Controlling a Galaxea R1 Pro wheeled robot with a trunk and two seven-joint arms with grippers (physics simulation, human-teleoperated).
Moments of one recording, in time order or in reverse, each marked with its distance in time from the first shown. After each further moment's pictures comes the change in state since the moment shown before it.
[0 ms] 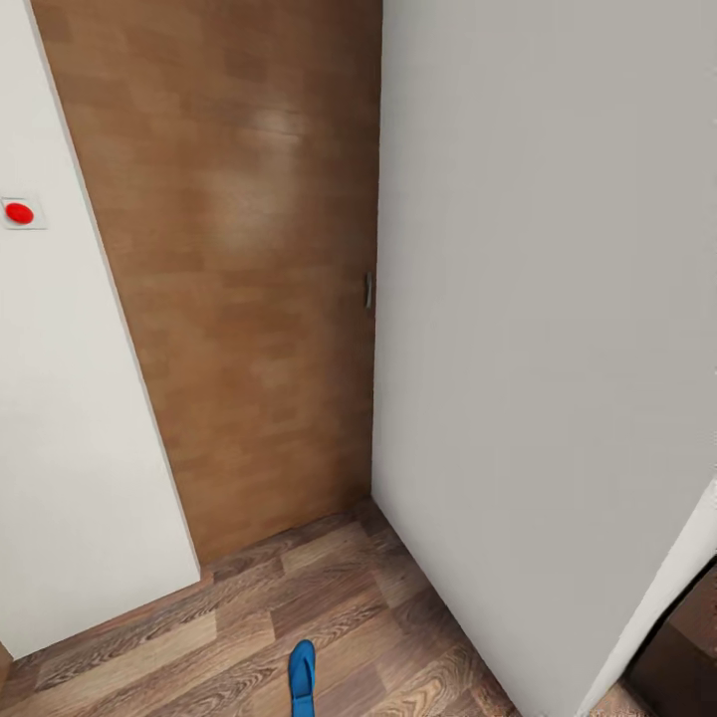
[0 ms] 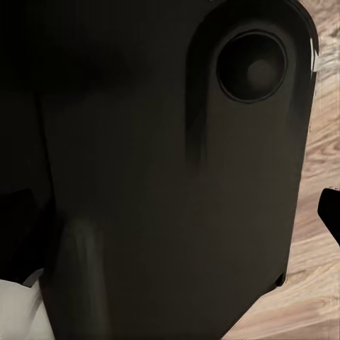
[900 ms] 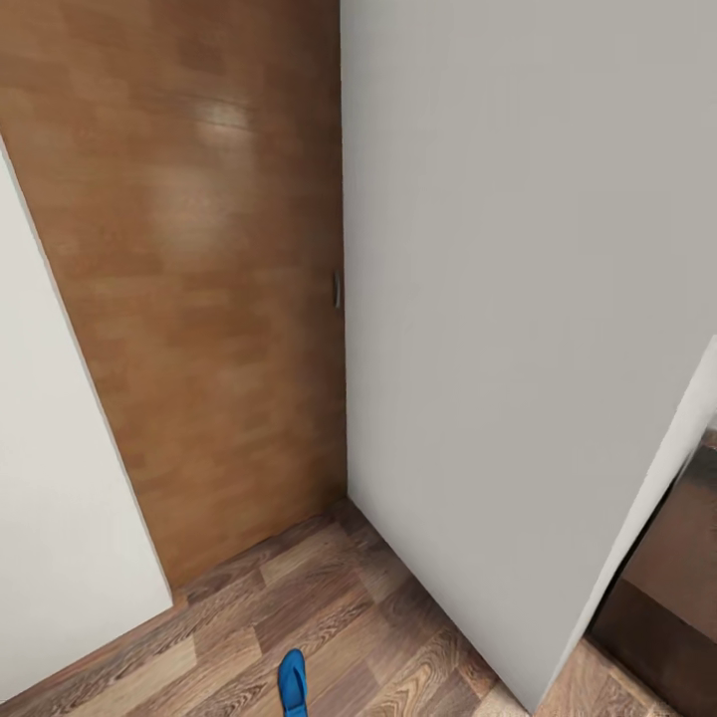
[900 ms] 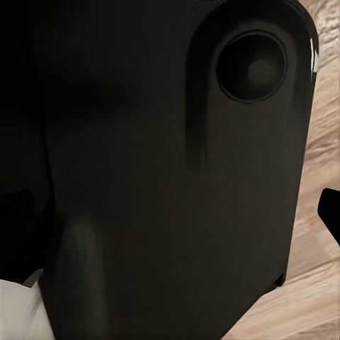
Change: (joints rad) left arm 0.000 -0.001 0.001 0.000 0.001 -0.001 -0.001; right arm 0.000 0.000 0.000 0.000 0.000 0.000 0.000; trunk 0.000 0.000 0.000
